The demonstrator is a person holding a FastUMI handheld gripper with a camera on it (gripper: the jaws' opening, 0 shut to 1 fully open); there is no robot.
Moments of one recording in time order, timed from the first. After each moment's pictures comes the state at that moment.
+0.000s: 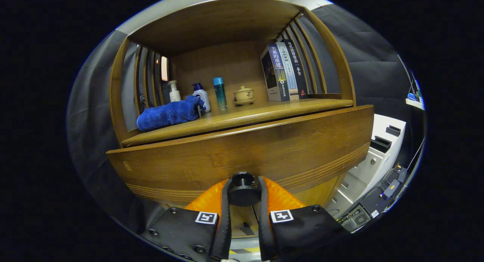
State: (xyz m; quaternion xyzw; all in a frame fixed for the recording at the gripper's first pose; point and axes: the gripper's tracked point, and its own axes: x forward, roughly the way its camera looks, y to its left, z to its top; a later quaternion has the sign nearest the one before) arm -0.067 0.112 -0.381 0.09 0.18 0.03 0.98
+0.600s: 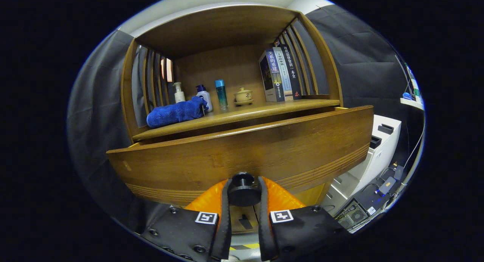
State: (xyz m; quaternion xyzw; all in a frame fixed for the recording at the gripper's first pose) arm -0.113 0.106 -0.375 0.09 0.17 0.03 0.98
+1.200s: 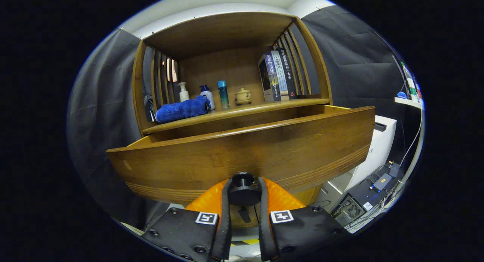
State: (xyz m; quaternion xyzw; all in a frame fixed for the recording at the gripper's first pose) arm -0.160 0.105 -0.374 0.08 0.17 0.03 0.98
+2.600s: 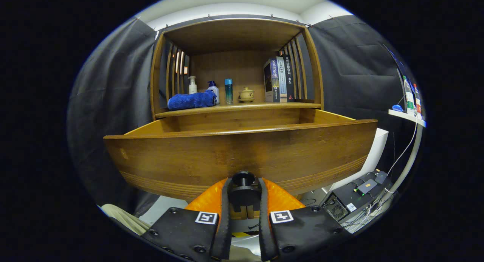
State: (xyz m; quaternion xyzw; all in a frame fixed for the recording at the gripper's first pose) arm -0.226 0.102 -0.371 0.02 0.18 0.03 0.98
